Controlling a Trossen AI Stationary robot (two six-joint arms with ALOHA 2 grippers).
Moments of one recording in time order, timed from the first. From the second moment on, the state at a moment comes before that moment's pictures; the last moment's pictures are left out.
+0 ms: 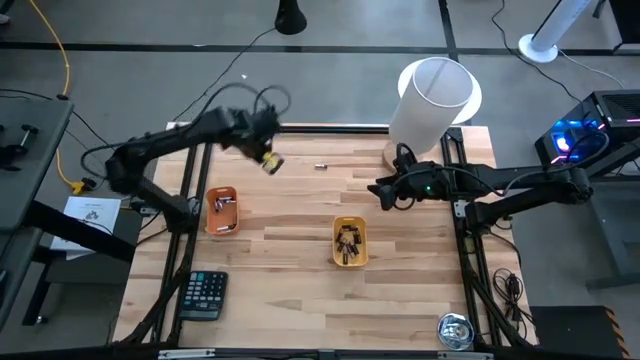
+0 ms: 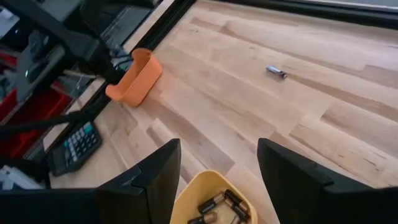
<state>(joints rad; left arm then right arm) 0.45 1.51 1.43 -1.20 -0.22 -0.35 0.01 1.05 0.90 -0.44 0.31 0.84</state>
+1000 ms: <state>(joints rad) -0.02 1.12 0.93 -1.12 -0.25 -1.20 0.01 1.05 0.90 -0.43 0.25 0.79</state>
